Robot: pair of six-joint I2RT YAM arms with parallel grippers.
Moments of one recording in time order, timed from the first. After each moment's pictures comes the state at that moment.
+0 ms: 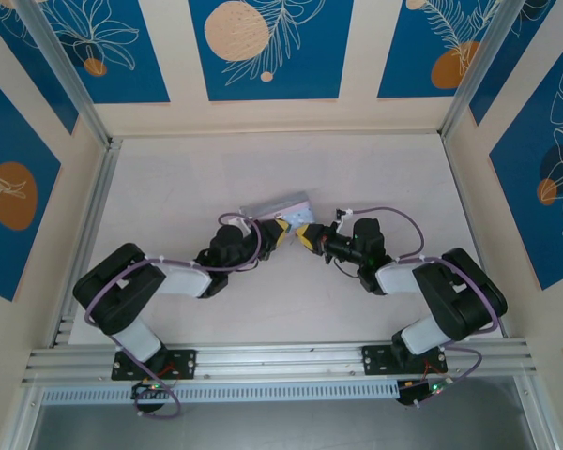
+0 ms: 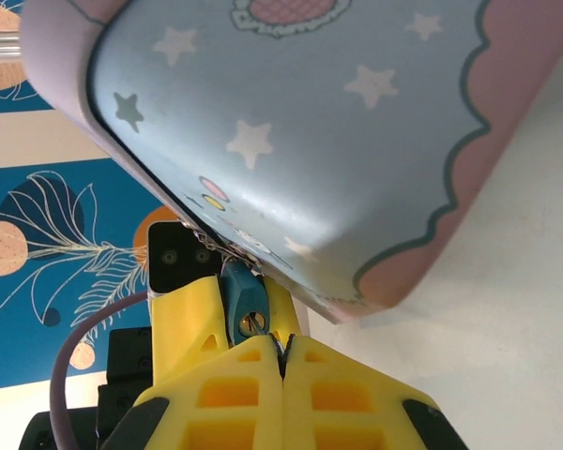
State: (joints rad) left arm -0.77 1.62 0.56 0.90 0.12 -1.49; right arm 0.46 1.50 0.38 0.91 -0.58 1.48
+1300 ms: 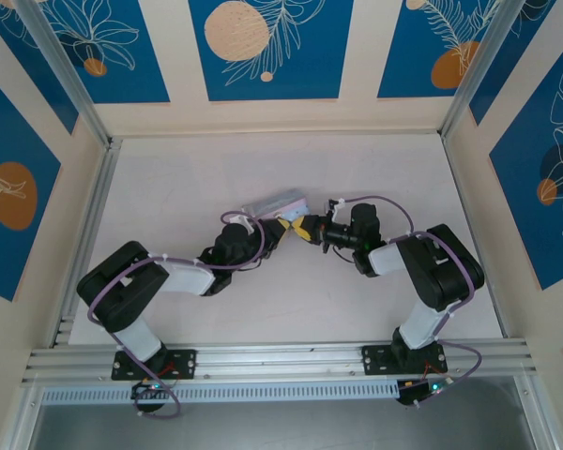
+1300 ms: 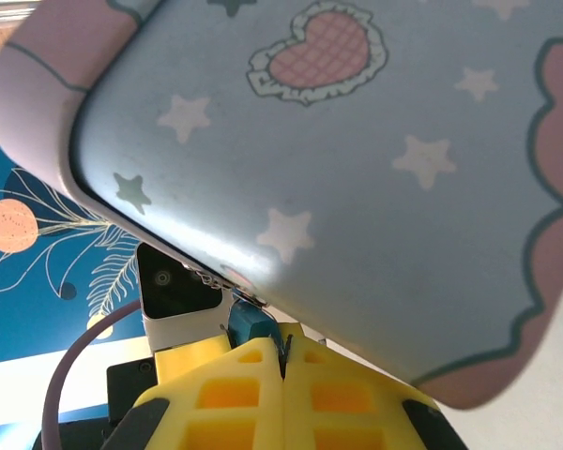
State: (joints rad) left arm -0.79 1.65 0.59 0.86 0.08 -1.43; right arm 0.38 1.70 0.52 0.96 -0.79 1.49
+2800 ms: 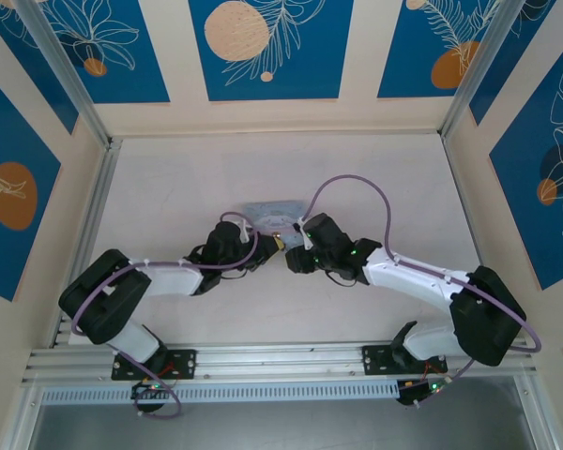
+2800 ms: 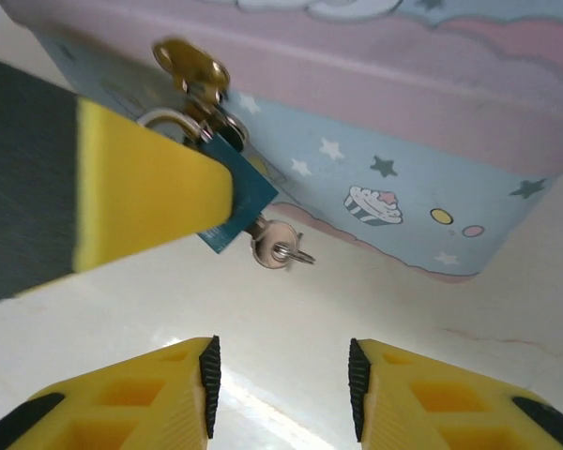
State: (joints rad) left arm -0.70 1.55 0.55 0.57 0.35 -1.22; right arm 0.80 1.33 0.77 -0.31 -0.01 0.40
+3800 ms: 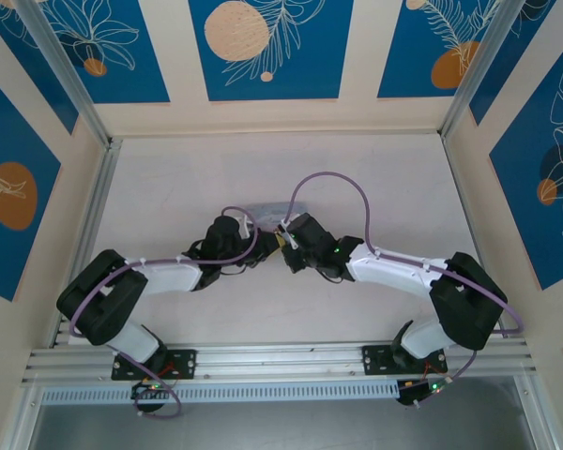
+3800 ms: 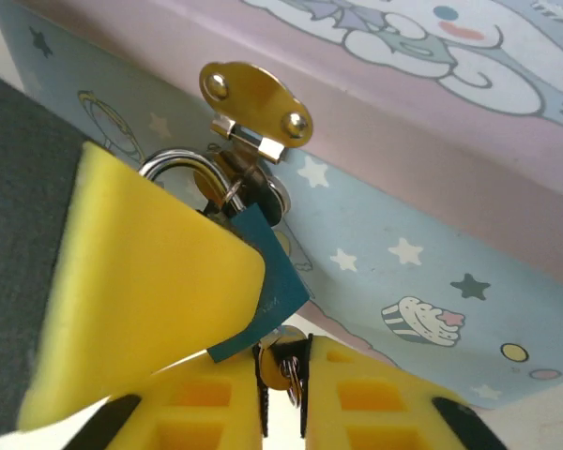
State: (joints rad) left arm -0.68 1.53 0.59 0.52 0.41 -1.20; right arm 0.86 1.45 0.84 -0.27 0.13 0.25
